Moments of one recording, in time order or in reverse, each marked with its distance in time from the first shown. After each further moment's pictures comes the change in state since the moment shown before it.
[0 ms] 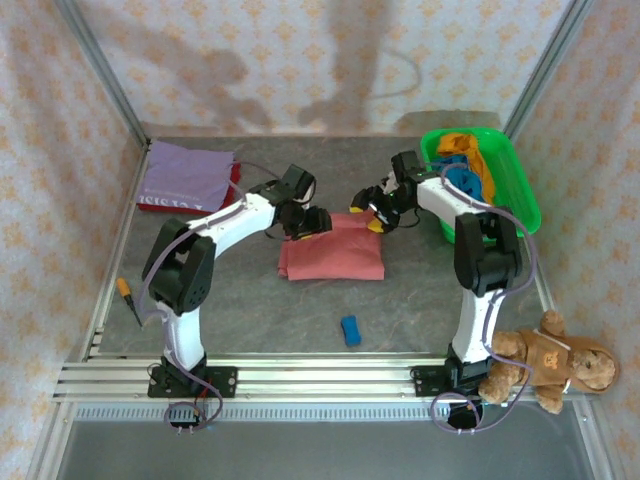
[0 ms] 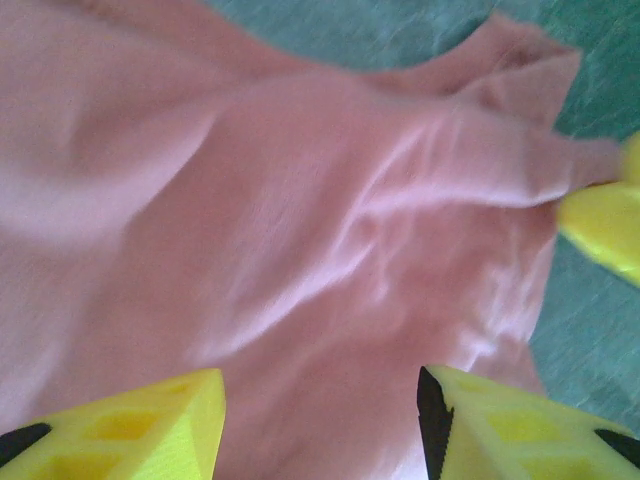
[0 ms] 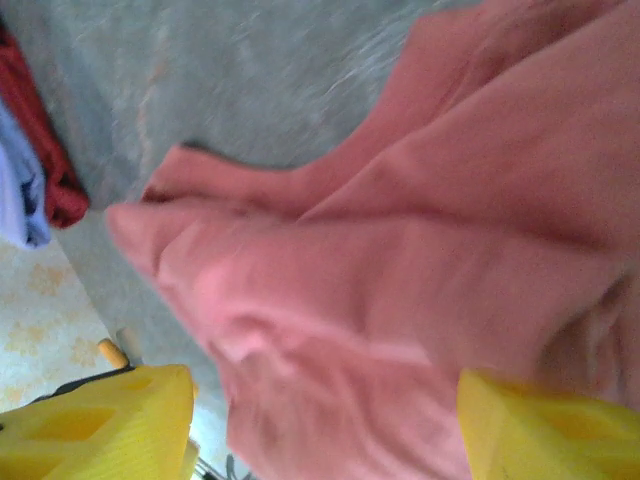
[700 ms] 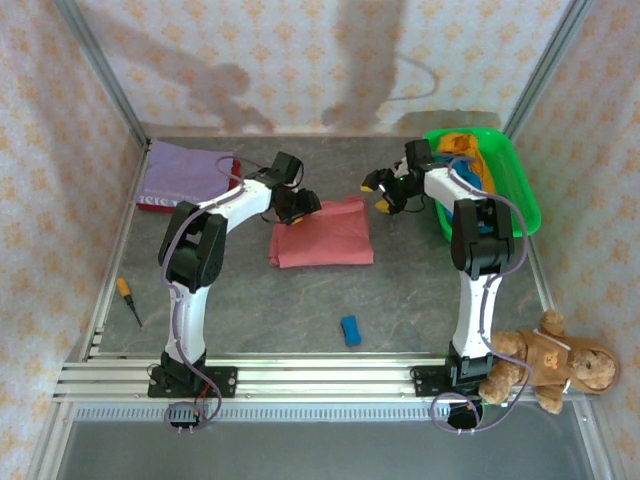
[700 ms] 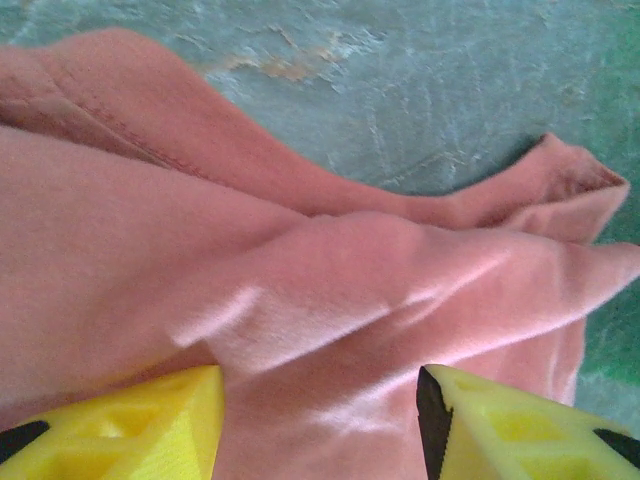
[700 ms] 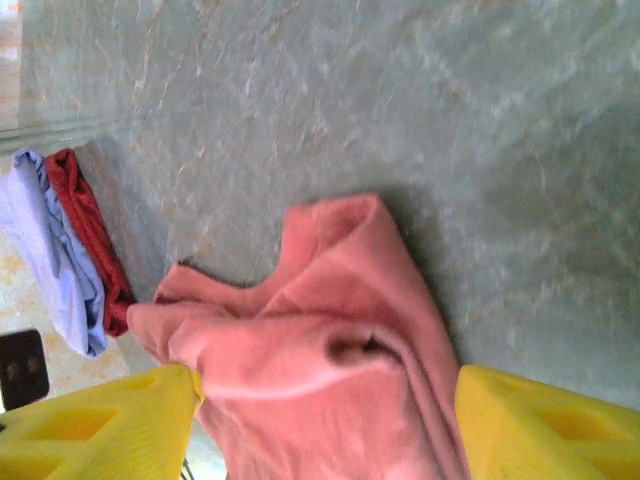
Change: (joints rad) left arm 0.120 0.164 0.133 0.044 0.000 -0.064; right arm -0.082 0.098 0.131 0.071 -0.010 0.024
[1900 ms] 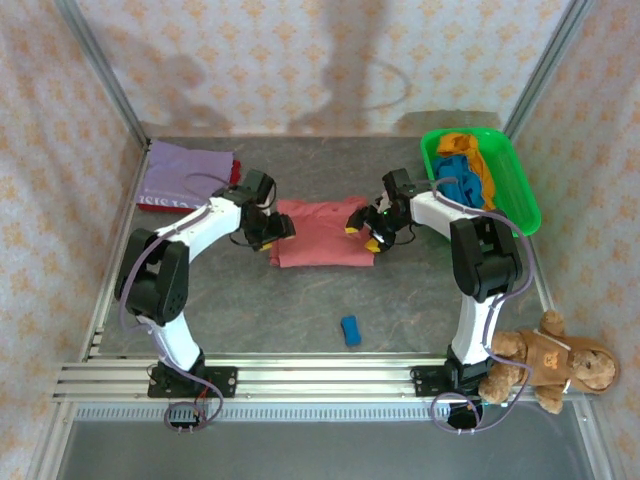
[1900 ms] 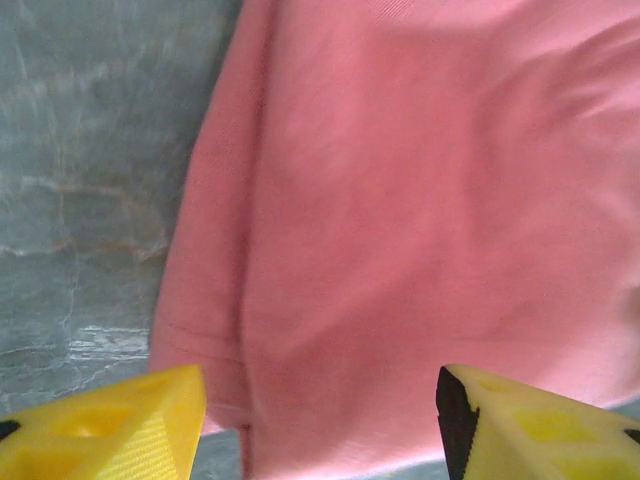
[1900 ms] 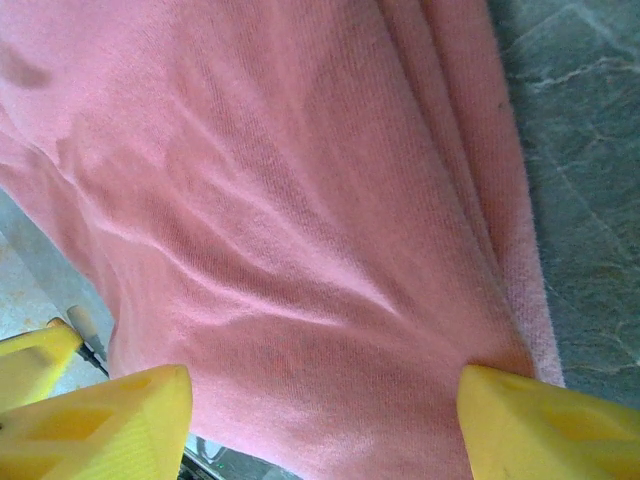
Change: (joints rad) left arm 0.056 -0.324 -0.362 -0.158 -0.020 0.081; right arm 0.150 -0.167 -0.293 -0.054 0.034 -0.015
